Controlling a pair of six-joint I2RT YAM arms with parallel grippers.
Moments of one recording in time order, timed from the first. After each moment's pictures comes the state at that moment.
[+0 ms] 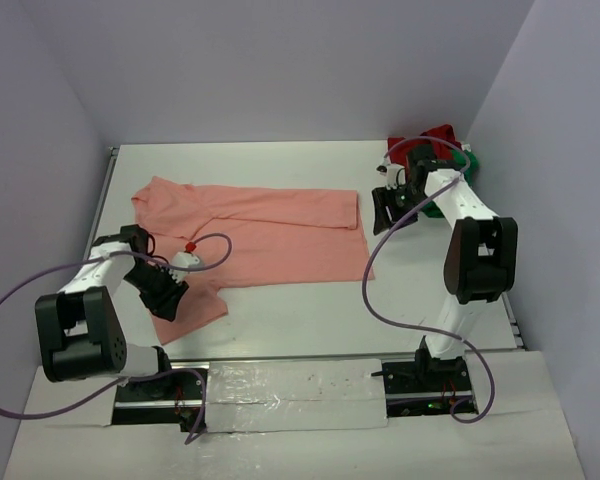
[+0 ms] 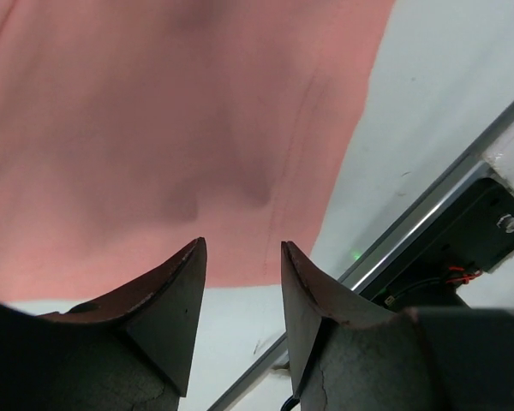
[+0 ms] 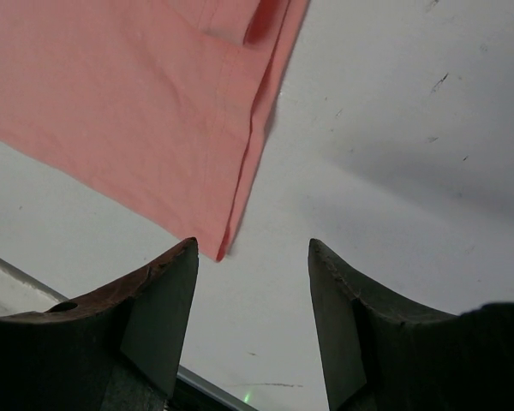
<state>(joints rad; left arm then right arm) 0.12 1.40 0.78 -1.06 0.34 1.06 0.01 1.81 1.43 -0.94 -0.41 -0.25</state>
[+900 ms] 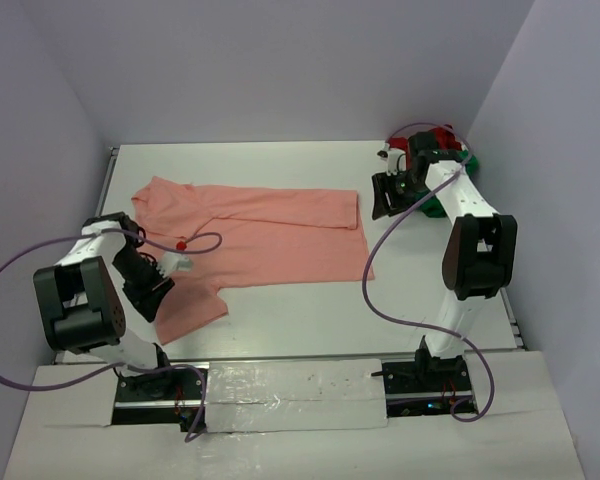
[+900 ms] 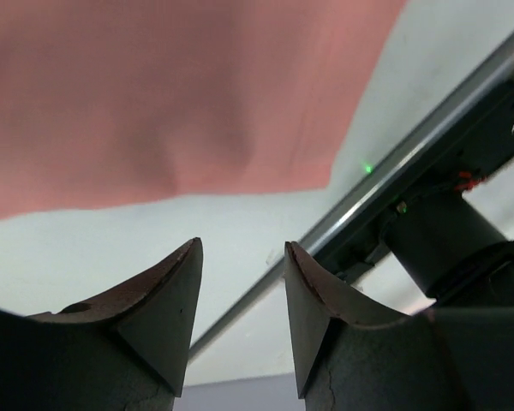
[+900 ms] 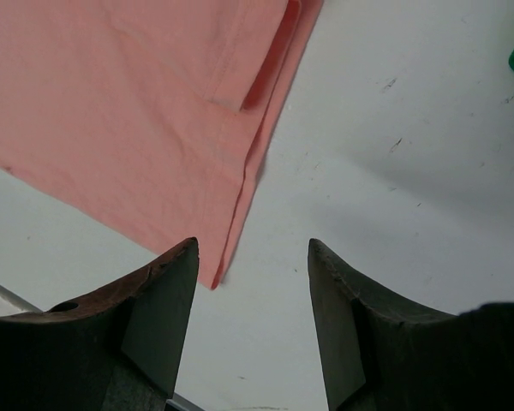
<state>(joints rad) 0.21 1.55 0.94 -1.28 0.14 1.15 0.01 1.86 1.56 -0.93 -0.41 -0.25</state>
